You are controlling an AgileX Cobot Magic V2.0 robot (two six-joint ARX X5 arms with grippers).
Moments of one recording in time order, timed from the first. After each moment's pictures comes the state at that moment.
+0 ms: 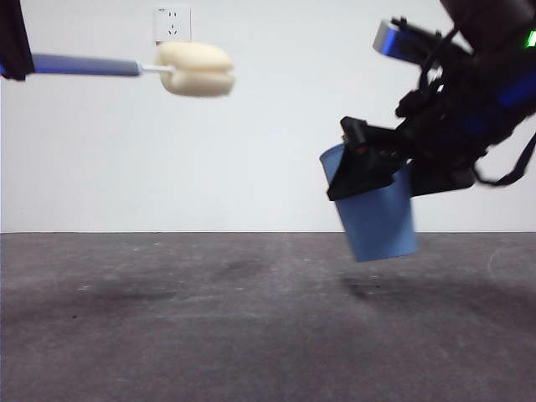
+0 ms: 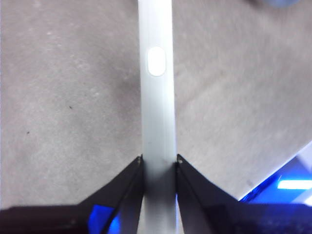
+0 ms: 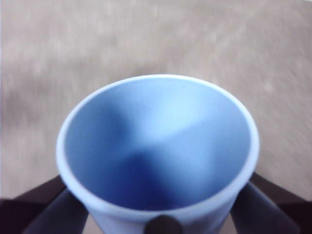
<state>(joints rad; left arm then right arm) -0.58 1.02 1.07 -1.02 -0.10 0.05 0.52 1.35 0.59 0.27 -0.02 -0.10</state>
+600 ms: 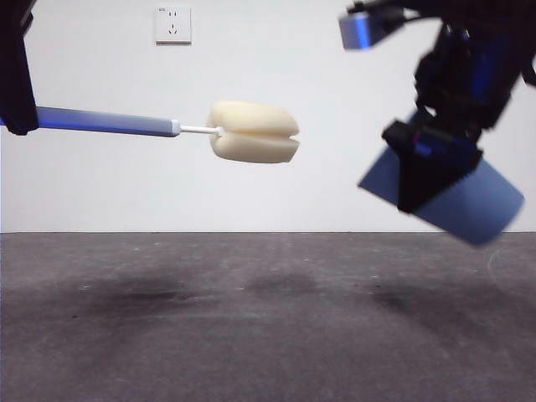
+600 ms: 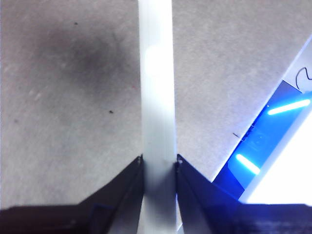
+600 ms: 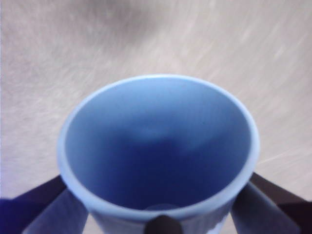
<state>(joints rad) -0.59 1.14 1.07 -1.08 0.04 0.34 0.71 1.26 0.85 -0.48 0.39 -0.51</state>
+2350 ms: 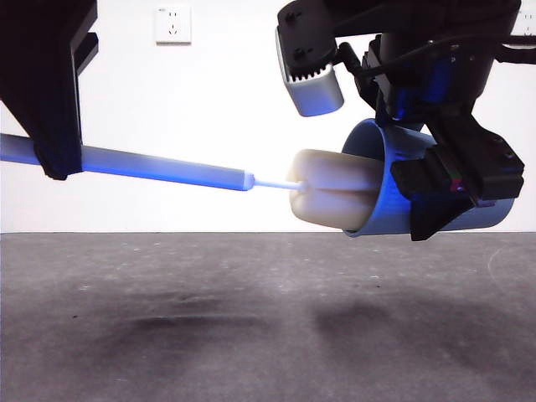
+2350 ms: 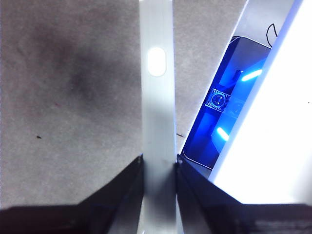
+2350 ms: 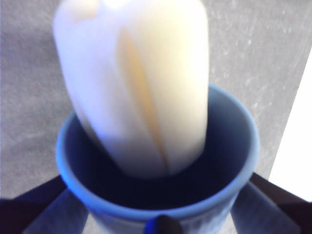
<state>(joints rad) -0.87 1.27 1.07 -1.08 0.00 0.24 1.03 1.38 0.88 -0.63 0.71 -0.77</state>
